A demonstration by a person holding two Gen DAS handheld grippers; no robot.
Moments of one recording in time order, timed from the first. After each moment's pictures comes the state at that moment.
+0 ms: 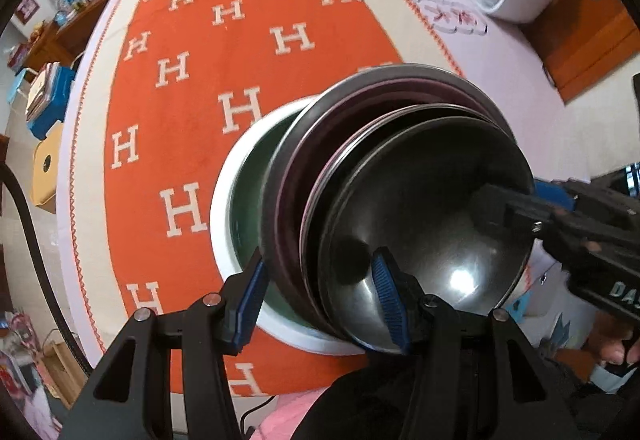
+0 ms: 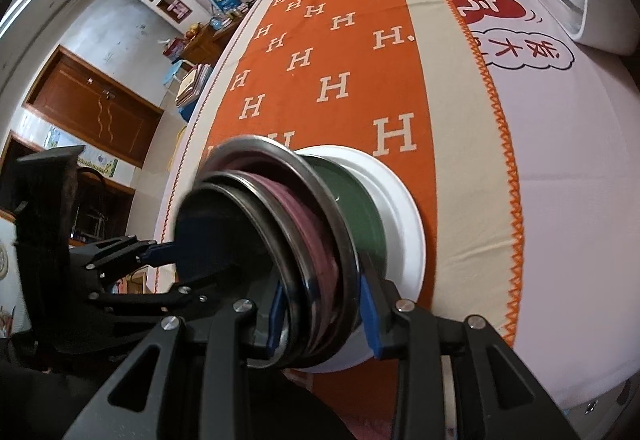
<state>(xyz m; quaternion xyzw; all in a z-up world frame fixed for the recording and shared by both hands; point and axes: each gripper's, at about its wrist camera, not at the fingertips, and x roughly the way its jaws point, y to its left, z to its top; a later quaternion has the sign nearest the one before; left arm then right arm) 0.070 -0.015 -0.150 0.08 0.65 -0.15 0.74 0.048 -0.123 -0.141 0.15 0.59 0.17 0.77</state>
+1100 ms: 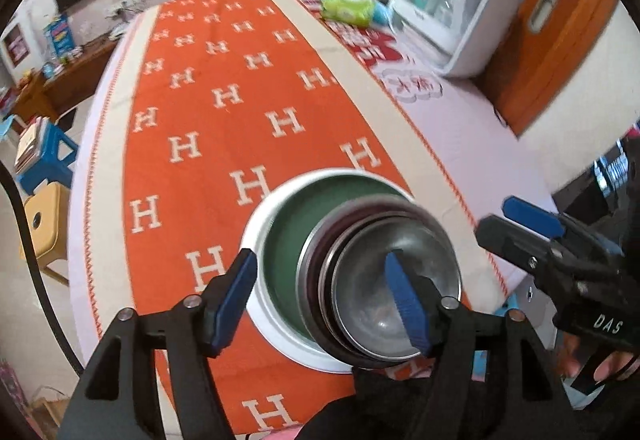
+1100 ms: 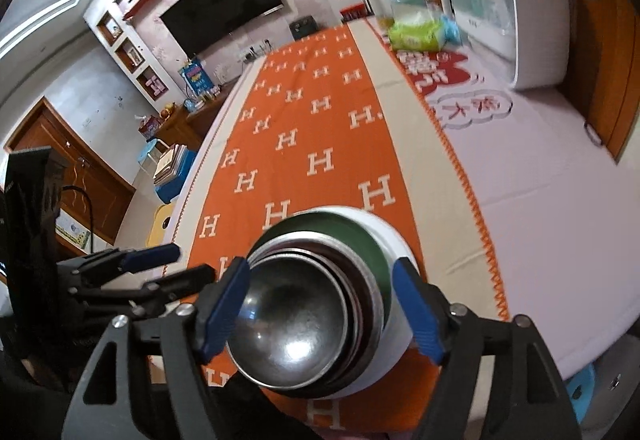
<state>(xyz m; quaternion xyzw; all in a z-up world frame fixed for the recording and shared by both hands) 0.055 0.028 -0.084 0.05 0.52 -0.22 0.82 -0.005 -0.107 -0.092 0.16 0.46 0.07 0.87</state>
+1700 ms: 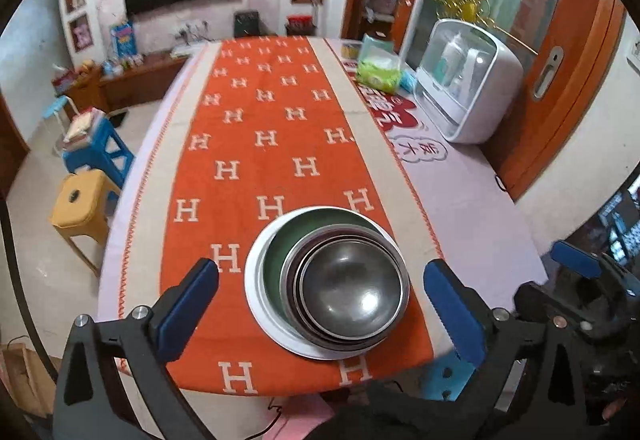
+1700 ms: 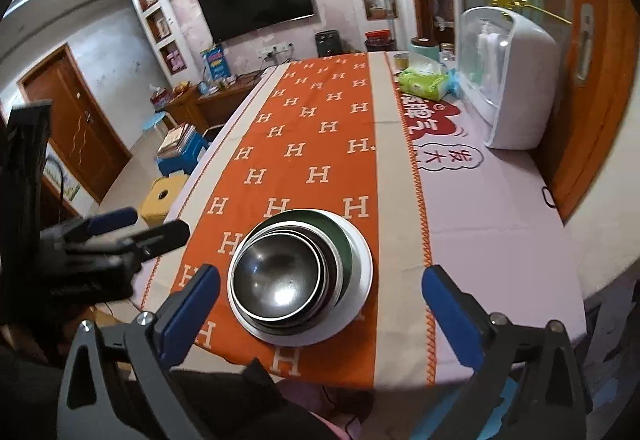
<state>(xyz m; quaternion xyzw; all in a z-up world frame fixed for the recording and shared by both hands) -0.035 0.016 -0.011 0.00 0.44 -0.12 0.89 -0.071 -0.126 -0.008 0.07 0.44 0.09 0.89</state>
